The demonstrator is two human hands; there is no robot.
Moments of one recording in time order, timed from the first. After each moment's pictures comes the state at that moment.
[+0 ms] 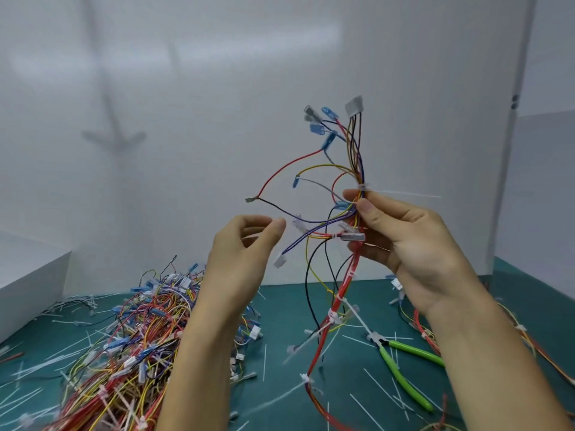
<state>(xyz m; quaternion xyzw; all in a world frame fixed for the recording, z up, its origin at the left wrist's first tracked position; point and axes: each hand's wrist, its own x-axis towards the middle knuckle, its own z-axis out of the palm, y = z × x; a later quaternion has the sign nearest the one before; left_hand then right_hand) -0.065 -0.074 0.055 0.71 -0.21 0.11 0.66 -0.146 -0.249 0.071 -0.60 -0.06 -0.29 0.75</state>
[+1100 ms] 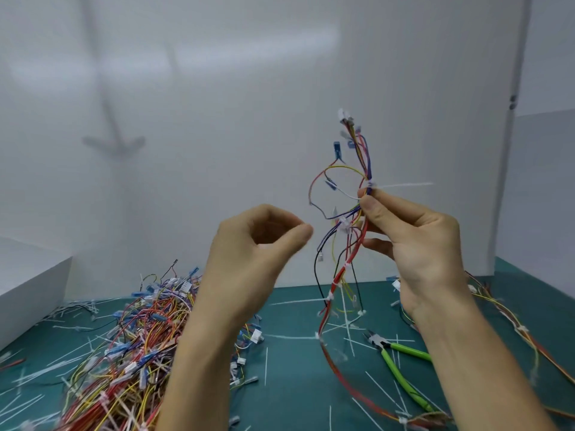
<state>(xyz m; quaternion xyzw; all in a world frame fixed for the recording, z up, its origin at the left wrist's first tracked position) -0.088 -0.074 0.071 0.70 -0.33 0.16 0.61 -0.139 -0.246 0.066 -0.56 0.01 -0.43 0.70</state>
